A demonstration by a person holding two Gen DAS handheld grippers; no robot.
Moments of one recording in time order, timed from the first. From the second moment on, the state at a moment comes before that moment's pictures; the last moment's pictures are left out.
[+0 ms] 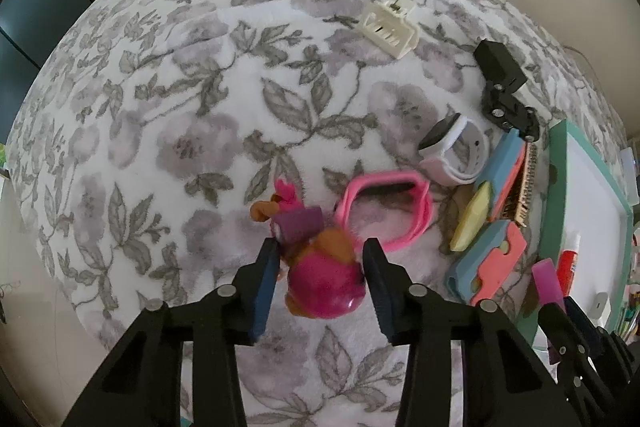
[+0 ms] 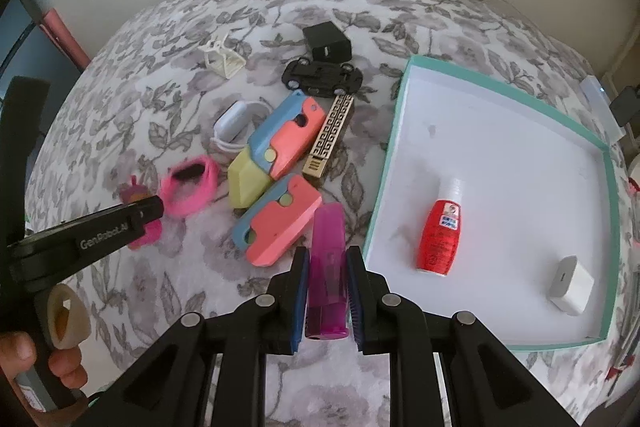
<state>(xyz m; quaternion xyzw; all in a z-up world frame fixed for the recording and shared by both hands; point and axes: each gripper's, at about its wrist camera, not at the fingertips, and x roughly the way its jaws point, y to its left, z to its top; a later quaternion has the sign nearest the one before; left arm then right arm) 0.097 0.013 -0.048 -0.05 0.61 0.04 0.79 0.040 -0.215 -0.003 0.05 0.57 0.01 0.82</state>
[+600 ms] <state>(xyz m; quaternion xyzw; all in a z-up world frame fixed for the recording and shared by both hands) 0.097 0.019 -0.058 -0.07 0.62 0.04 0.78 0.040 -0.221 -0.005 0.06 0.57 0.00 0.82</state>
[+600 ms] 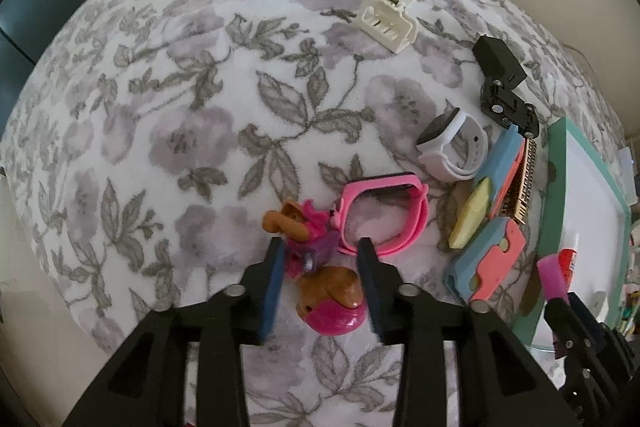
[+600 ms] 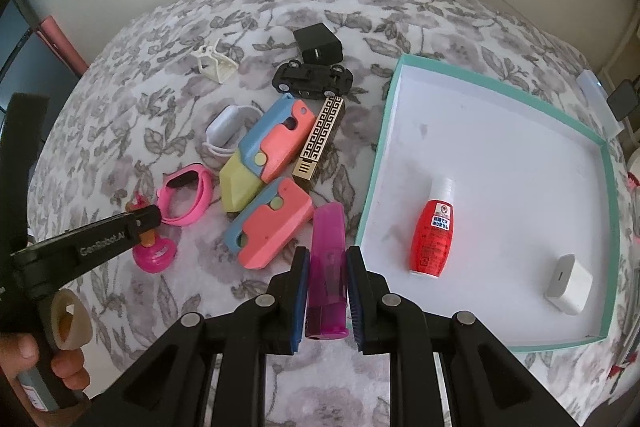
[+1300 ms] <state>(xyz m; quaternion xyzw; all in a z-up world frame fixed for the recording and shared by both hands) 0.083 -0.007 -0.085 0.01 0.64 0.03 0.77 0.040 -0.227 -0.009 0.07 0.58 0.00 0.81</state>
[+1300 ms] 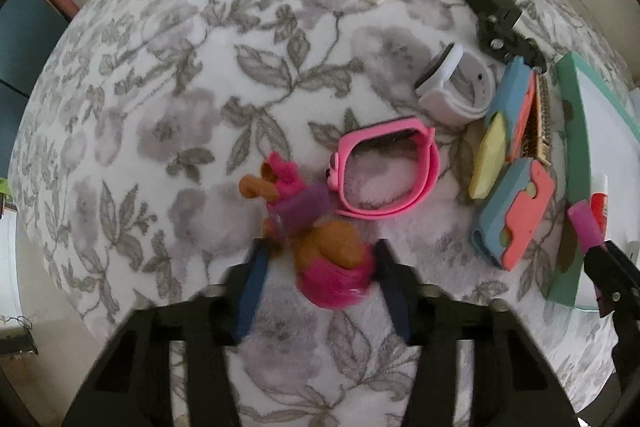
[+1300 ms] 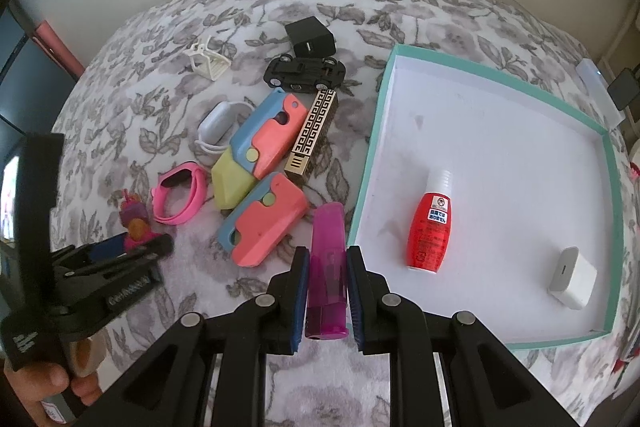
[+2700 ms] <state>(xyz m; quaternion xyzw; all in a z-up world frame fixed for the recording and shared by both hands) 0.114 -0.220 0.034 0.06 0.55 -0.14 0.82 0.004 -0.415 0.015 0.21 0.47 -0.23 0.83</state>
